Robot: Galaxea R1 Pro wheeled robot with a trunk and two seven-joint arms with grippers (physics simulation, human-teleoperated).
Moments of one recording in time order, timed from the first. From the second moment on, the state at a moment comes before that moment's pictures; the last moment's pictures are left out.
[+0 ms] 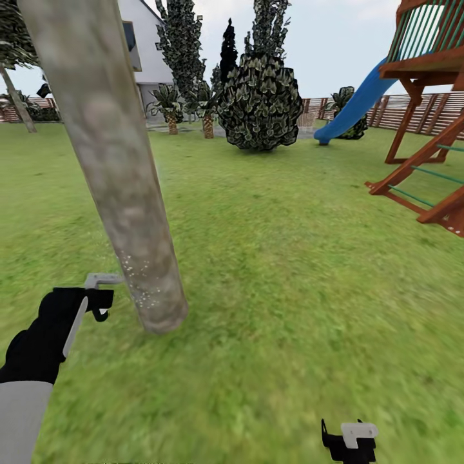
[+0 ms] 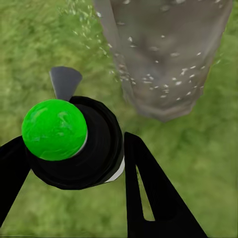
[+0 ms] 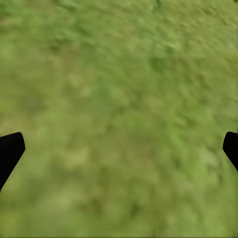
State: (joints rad) left arm -0.69 0.25 0.09 -1.25 -0.06 0.96 -0.07; right arm -0.36 0.00 -0.71 -0.24 0.81 -0.61 -0.16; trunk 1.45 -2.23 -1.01
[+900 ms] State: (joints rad) left arm -0.69 0.25 0.09 -1.25 -0.07 0.96 -0.06; right arm -0.36 0.00 -0.71 -0.24 0.81 -0.61 -0.16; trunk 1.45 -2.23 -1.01
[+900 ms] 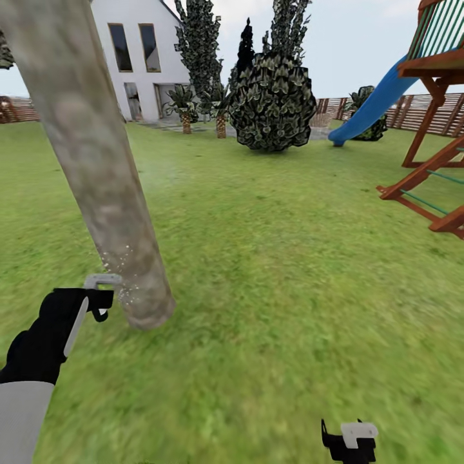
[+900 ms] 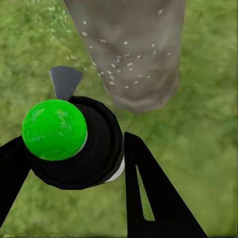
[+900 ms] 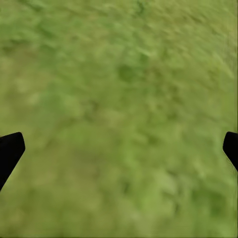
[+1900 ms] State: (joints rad) left arm -0.68 0.25 0.10 -1.20 -0.07 0.96 -0.06; right arm -0.36 0.00 -0.71 -0.24 0.81 -0.61 -0.16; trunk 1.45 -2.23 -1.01
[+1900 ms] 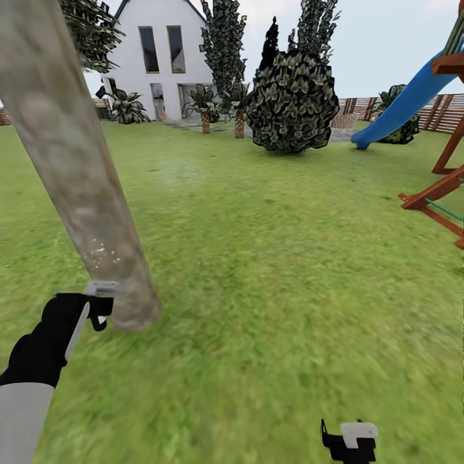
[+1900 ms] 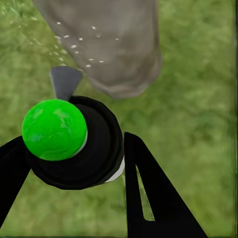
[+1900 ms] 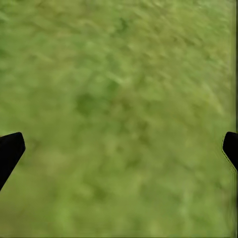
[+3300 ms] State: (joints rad) left arm -0.55 0.19 0.09 -1.12 -0.09 0.82 -0.06; right arm -0.36 0.00 -0.71 -0.24 0.81 -0.61 -0.16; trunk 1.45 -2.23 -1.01
